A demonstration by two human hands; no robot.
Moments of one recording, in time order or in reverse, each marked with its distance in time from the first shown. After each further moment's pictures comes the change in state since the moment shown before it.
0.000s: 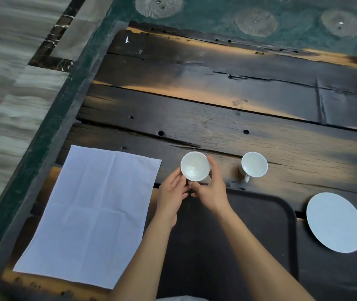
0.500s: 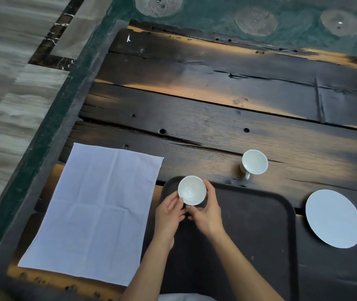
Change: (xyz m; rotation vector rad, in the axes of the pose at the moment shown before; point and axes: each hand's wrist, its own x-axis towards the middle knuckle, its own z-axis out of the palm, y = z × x) left_hand -0.033 -0.051 -0.027 0.022 0.109 -0.101; right_hand -0.056 0.045 0.013 -0.062 -0.005 0.107
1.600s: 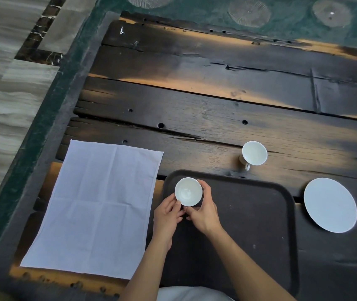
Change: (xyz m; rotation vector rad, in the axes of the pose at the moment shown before) left_hand 0.006 -0.026 -0.023 0.046 -0.002 -0.028; right_hand -0.009 0.017 0.015 -0.193 -0.014 -0.007
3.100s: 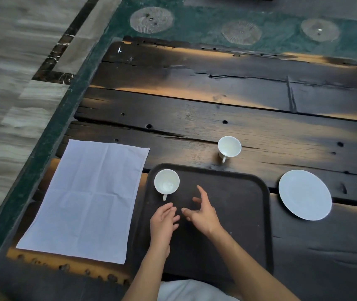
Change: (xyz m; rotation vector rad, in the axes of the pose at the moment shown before) left_hand -0.071 -0.051 0.043 -0.040 0.109 0.014; right_hand -0.054 0.031 -0.074 -0.016 -0.158 0.146
